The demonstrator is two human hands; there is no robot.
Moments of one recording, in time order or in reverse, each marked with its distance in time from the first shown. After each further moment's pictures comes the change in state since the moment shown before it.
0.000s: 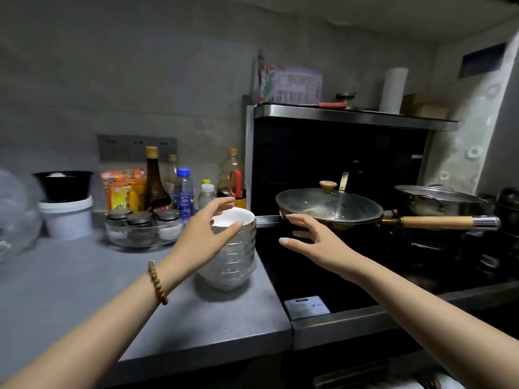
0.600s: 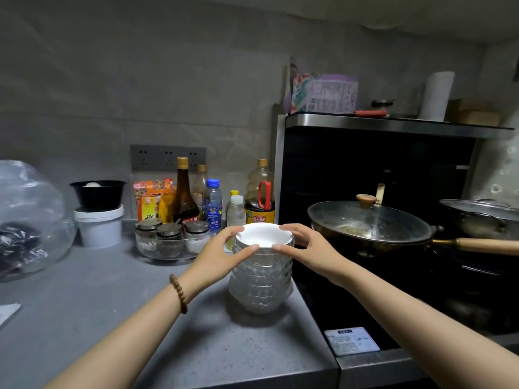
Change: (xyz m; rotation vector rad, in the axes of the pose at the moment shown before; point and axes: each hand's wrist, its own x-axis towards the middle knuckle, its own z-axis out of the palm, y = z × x) left_hand 0.028 -0.083 -0.018 0.069 -0.085 -0.242; right_hand 0.082 -0.002 0.066 0.095 -0.044 -0.011
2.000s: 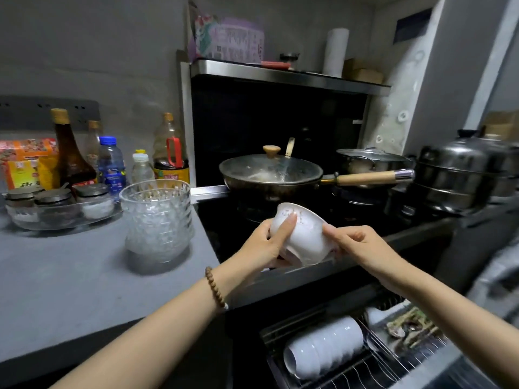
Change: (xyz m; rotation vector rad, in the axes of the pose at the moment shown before) left_hand -0.085 0.141 0.195 -0.678 -0.535 -0.107; right_hand -0.208 0.057 -0.149 0.096 0.240 0.119
